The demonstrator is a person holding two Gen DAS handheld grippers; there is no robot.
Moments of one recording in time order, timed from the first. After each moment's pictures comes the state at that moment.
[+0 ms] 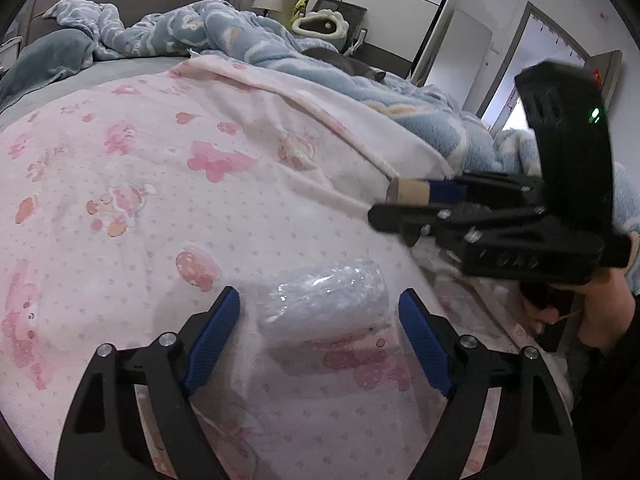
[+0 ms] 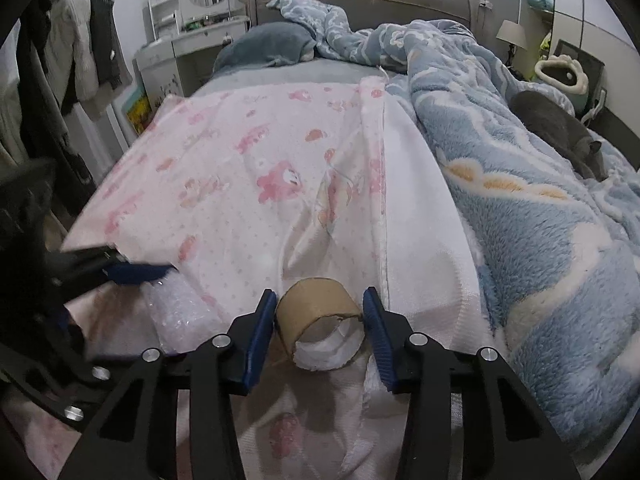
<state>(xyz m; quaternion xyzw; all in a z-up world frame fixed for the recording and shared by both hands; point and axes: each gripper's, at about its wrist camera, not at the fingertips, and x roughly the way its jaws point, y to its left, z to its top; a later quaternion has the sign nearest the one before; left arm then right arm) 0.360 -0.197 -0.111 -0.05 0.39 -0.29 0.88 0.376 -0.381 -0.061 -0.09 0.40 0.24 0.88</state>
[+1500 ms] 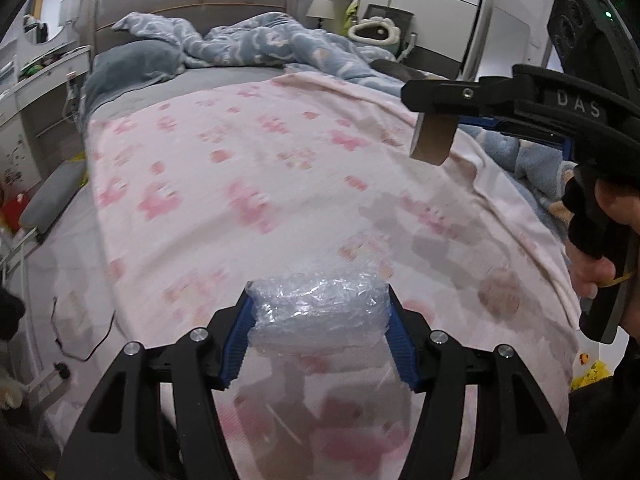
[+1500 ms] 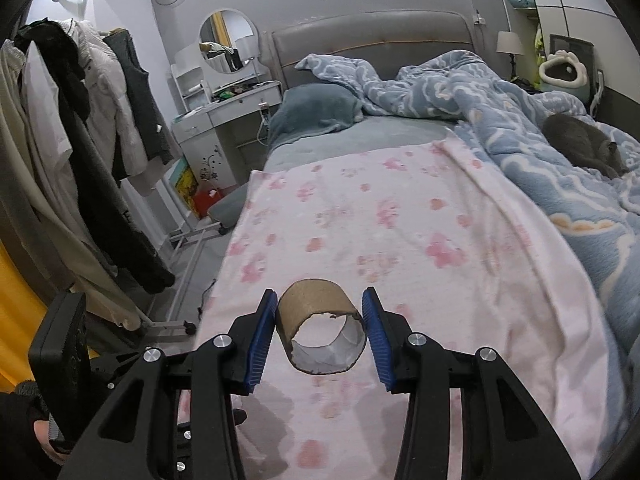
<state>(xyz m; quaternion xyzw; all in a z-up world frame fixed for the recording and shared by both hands) 0.235 -0.061 -0.065 0.00 0.39 -0.17 0.90 0.280 -0.252 0.018 0.03 0.34 0.28 0.90</state>
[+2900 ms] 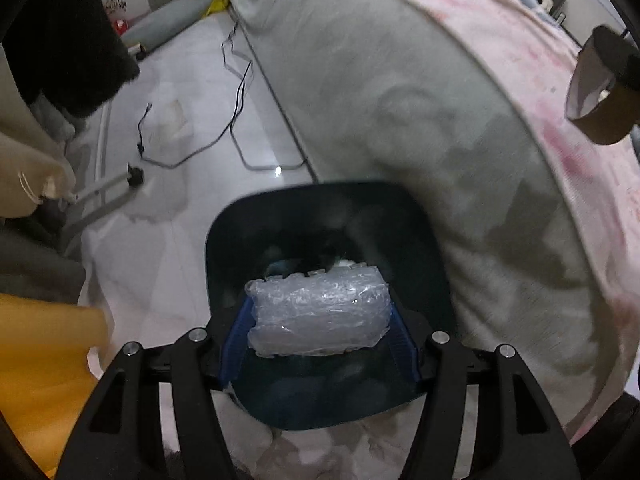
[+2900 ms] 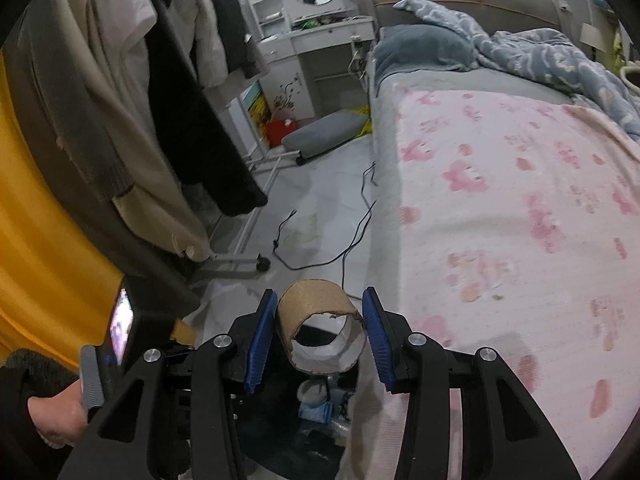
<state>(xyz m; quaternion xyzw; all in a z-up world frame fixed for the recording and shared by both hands) 0.132 0.146 -0.180 -0.09 0.59 0.01 0.81 0.178 -0.042 -0.050 -0.04 0.40 0.38 0.83</state>
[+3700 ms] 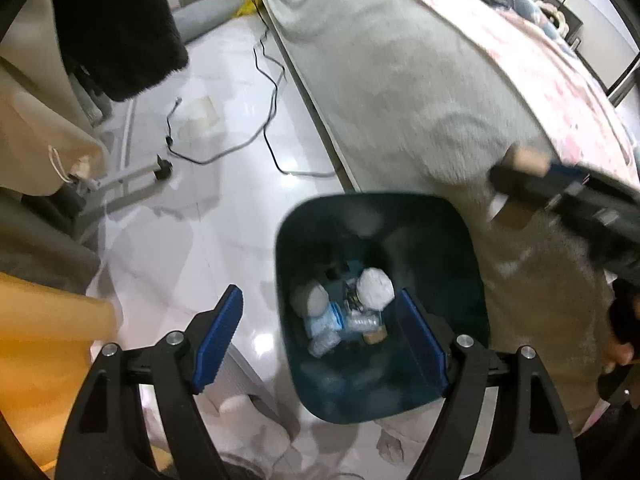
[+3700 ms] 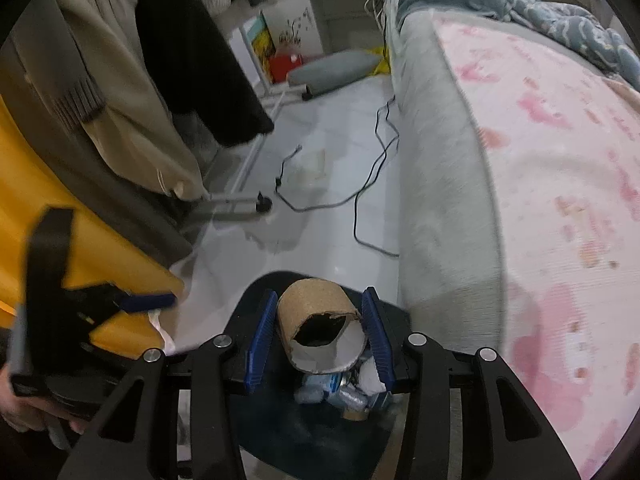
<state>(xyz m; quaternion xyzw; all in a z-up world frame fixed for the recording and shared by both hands) 0.109 0.202 -0.164 -0.12 0.55 0.04 0.82 0.175 0.035 -0.122 -0.10 0.49 0.37 0.78</state>
